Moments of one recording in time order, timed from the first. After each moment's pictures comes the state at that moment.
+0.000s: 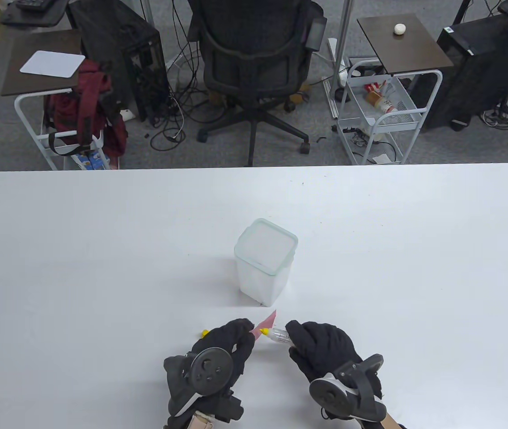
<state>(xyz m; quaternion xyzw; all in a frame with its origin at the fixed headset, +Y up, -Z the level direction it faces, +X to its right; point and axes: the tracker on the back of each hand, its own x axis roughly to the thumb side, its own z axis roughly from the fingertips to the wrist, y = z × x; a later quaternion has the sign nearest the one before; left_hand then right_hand) -0.120 -0.697 -0.196 0.11 -0.11 0.24 0.96 0.116 -0.716 -0.179 0.23 -0.20 0.95 0.08</state>
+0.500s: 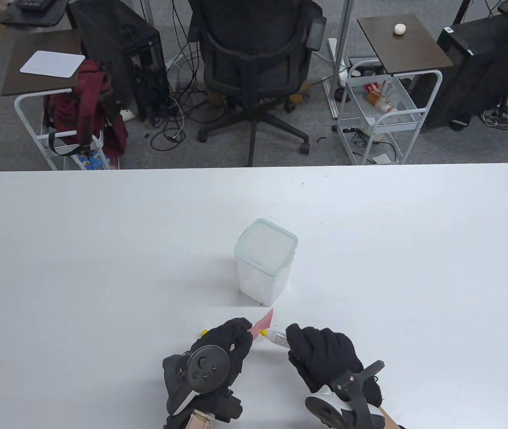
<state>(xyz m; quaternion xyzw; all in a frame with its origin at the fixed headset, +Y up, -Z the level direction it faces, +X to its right) -0.123 -0.700 -0.198 0.09 -0.10 0.26 0.96 0.107 -0.703 -0.162 0.25 -0.28 0.93 0.02</state>
